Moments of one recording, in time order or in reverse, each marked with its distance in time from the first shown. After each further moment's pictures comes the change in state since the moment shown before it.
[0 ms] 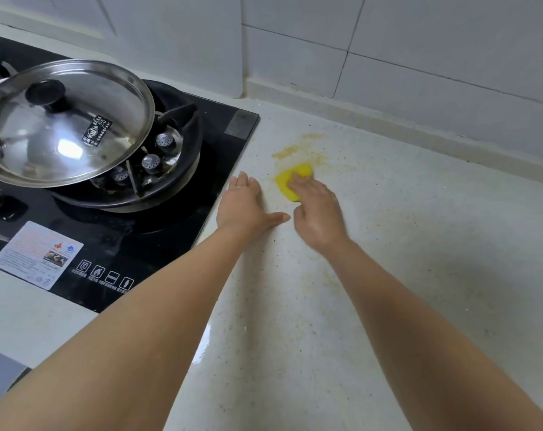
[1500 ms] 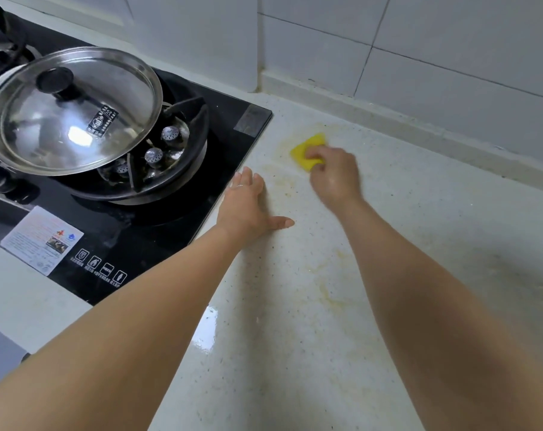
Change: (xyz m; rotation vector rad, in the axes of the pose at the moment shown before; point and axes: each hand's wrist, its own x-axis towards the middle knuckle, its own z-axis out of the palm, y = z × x) left_hand 0.002 0.009 -0.008 -0.023 -0.045 -0.038; right_hand 0.077 0.019 -0.018 0.148 0.074 0.187
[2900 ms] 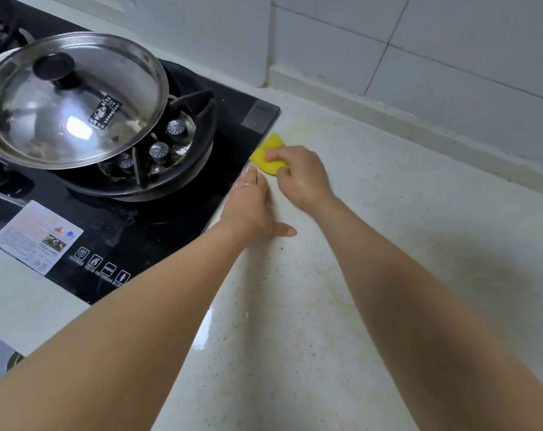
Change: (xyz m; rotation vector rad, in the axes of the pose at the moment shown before) left_hand 0.000 -0.008 -0.007 0.035 -0.106 0.018; right_hand -0.001 -0.036 0.038 0.022 -0.171 -0.247
